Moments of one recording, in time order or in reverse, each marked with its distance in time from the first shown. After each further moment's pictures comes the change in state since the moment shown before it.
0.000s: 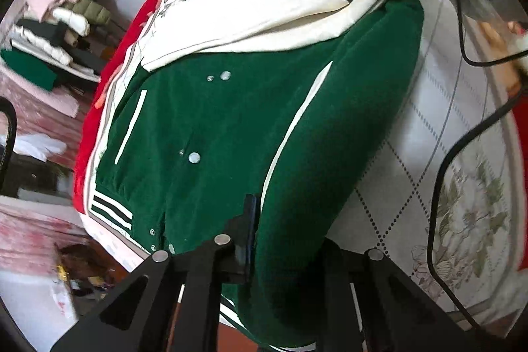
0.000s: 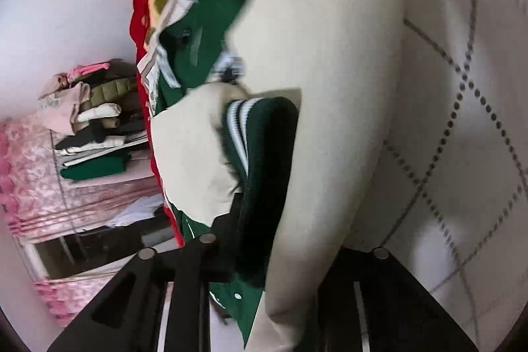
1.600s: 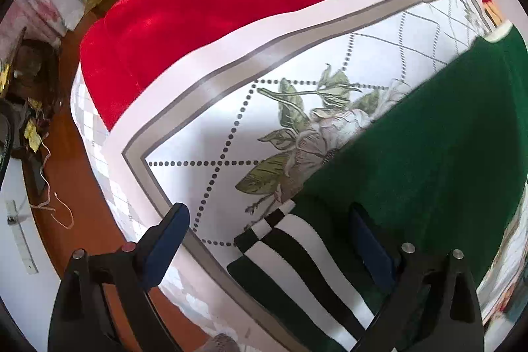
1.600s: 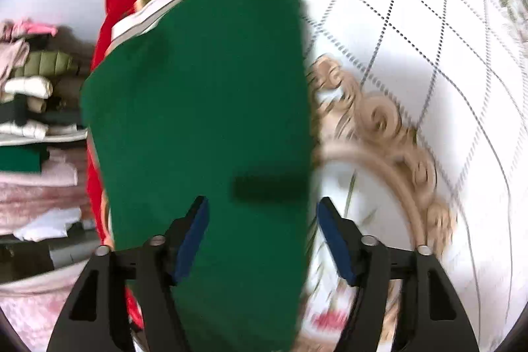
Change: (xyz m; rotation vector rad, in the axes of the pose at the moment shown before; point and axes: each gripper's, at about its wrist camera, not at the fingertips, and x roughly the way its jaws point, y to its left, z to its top) left arm 0.212 0.433 -0.062 -0.857 0.279 -0.165; right arm 0.184 0.216 0.038 -0.156 -0.114 -0.404
